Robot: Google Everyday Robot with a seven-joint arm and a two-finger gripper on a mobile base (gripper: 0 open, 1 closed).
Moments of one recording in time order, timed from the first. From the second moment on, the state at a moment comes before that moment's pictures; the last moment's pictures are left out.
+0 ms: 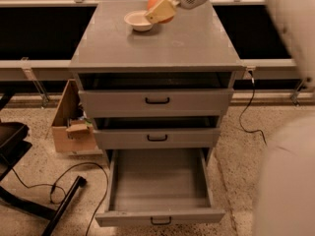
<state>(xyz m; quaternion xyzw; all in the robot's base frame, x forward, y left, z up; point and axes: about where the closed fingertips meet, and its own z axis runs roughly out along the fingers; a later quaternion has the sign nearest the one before) 0.742 0.001 1.010 -0.56 0.67 0.15 0.47</state>
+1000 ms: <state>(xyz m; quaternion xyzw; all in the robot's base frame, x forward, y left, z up) 0.594 -0.092 0.920 -0.55 0.76 0.10 0.33</state>
